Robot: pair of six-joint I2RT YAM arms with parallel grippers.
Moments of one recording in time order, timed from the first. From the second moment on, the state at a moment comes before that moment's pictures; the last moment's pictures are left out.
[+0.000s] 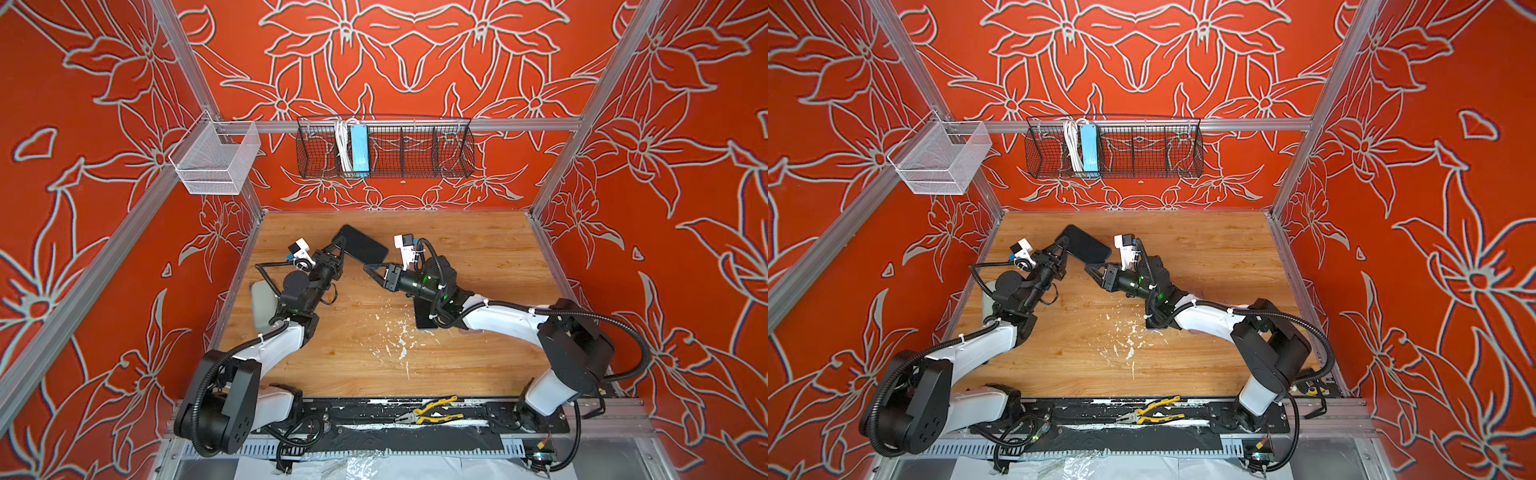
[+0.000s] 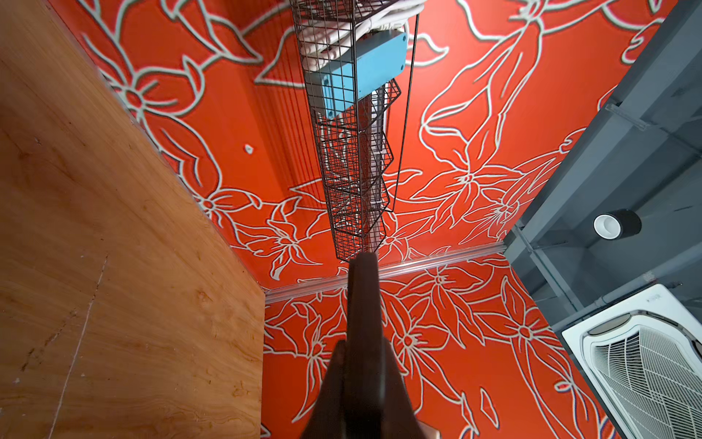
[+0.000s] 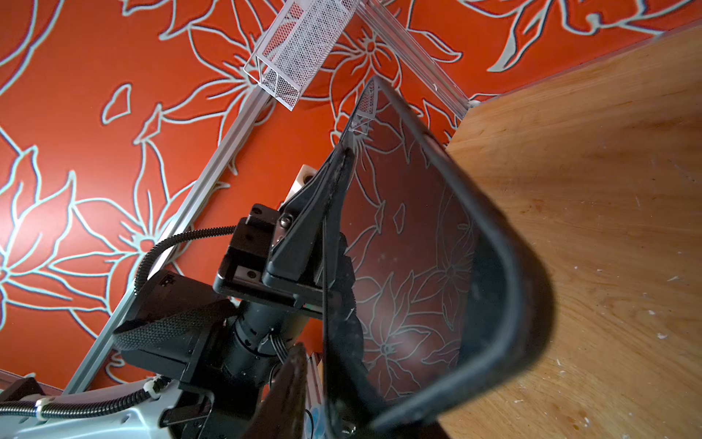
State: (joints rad) left arm -0.19 1.26 0.47 1.00 0.20 -1.48; right arm 0.81 1.64 0.94 0.72 -0.34 0.93
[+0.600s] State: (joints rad) left arm -0.19 1.24 0.47 0.99 0.17 -1.53; right arm 0.83 1.63 0.96 0.71 -0.30 0.91
